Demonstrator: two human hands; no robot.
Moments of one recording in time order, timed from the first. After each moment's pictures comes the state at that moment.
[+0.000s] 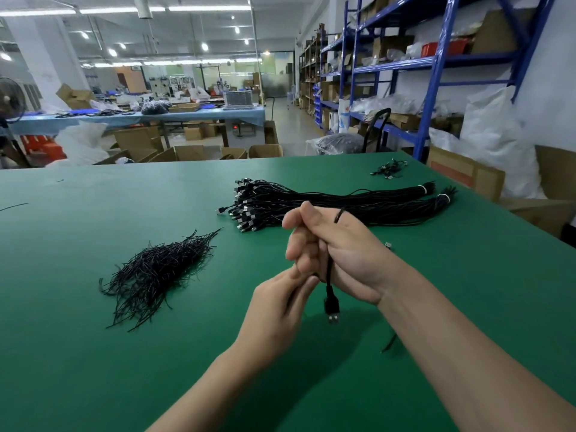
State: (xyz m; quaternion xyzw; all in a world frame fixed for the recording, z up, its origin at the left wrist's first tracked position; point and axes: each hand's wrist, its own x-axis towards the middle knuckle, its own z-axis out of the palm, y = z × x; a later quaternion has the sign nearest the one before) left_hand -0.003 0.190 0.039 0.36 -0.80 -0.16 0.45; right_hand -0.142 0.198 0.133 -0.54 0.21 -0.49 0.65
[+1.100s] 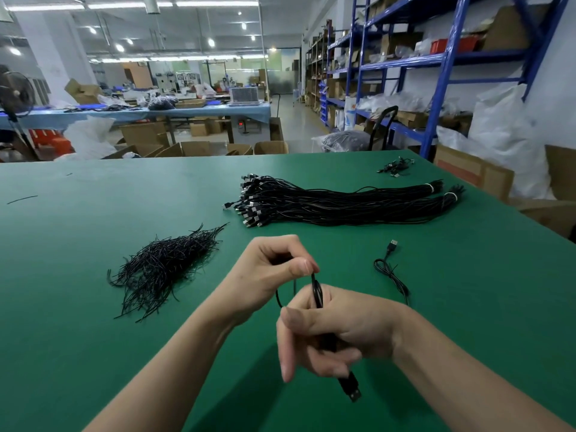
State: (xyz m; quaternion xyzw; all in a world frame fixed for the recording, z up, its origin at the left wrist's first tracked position) left_hand 0.021 0.172 0.090 0.17 -0.74 -0.48 0.44; right_hand -0.138 0.229 0.099 -0.66 0.16 -0.15 0.72
